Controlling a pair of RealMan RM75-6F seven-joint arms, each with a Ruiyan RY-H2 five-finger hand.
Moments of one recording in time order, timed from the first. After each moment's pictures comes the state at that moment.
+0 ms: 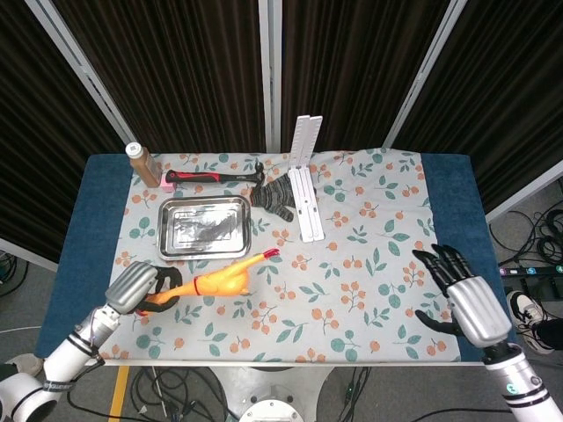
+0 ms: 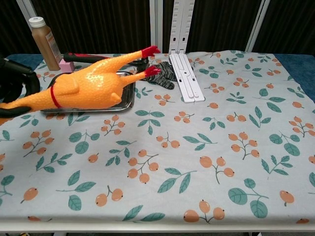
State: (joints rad) left arm -0.48 -1.30 0.03 -1.49 1.68 1.19 -0.43; right arm 0.23 -0.94 0.05 -1.92 -1.73 1.34 0.08
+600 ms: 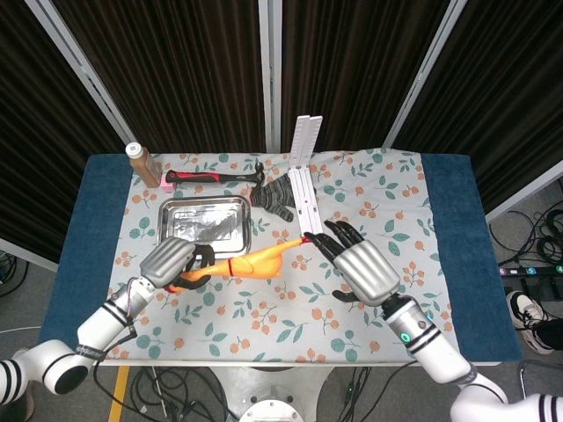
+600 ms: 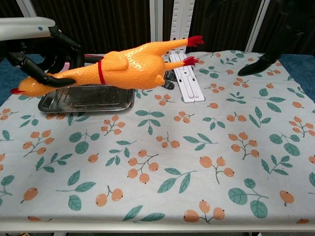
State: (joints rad) left arm -0.67 -1.23 -0.13 -1.73 1.39 0.91 -0.17; right arm 0.64 -1.17 0.25 -2.10 -1.22 0.99 -0.57
